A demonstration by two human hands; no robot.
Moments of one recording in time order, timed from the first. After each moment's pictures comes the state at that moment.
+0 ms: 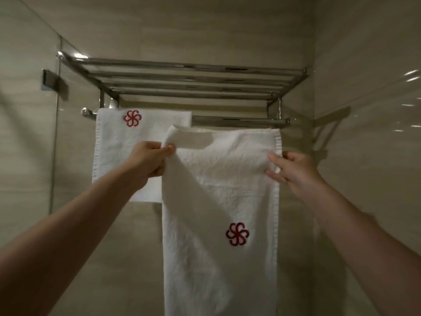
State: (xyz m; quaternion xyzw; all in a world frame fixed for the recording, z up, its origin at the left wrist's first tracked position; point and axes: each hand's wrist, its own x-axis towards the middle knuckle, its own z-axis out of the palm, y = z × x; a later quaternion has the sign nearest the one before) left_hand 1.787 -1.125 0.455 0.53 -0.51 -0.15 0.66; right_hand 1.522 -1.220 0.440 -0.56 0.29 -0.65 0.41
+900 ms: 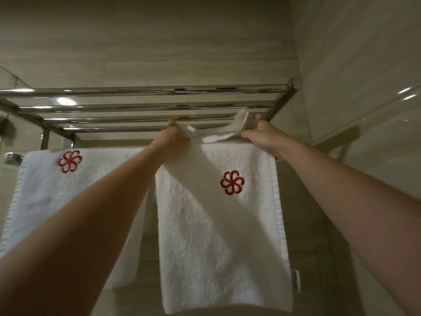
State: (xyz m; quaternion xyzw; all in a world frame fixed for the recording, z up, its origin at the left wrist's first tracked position) left_hand 1.735 -1.298 0.594 0.65 -0.57 0.20 0.46; right_hand 1.527 -1.357 0.591 -0.76 0.35 -0.53 0.12
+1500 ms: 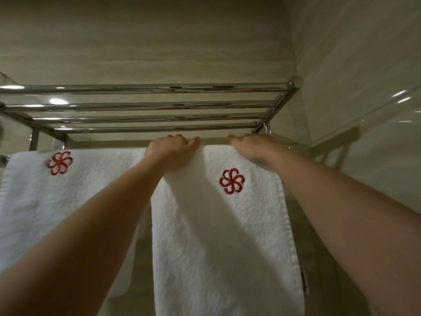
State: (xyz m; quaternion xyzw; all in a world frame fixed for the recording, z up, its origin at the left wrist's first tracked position) left_hand 1.733 -1.304 0.578 0.68 -0.56 0.33 0.36; right_hand 1.547 -1.346 0.577 -0.77 0.50 -0.38 -0.10
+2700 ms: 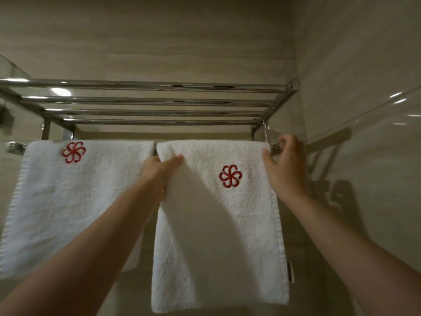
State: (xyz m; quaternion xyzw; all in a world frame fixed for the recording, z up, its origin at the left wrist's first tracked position) left_hand 1.735 -1.265 0.512 0.48 -0.44 -0.18 0.74; right_hand 1.516 -1.343 0.499 -0.61 0.32 -0.72 -0.07
